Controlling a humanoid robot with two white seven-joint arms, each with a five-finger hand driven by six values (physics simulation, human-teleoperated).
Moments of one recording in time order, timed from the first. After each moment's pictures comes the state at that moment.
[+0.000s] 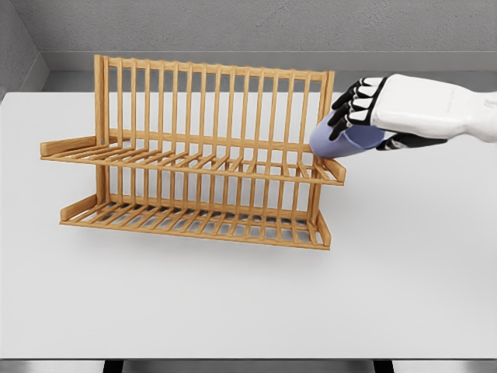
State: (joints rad) left arm 0.03 0.00 -0.21 -0.12 0.11 -0.02 -0.21; right arm -0.66 -0.93 0.45 -1.76 0.15 -0.61 0.61
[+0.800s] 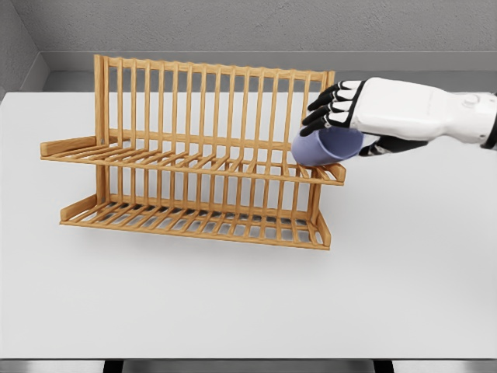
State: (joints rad) left arm 0.03 0.00 -0.21 -0.12 0.11 -0.02 -0.21; right arm -0.70 -0.88 0.49 -1.76 0.12 -0.61 0.61
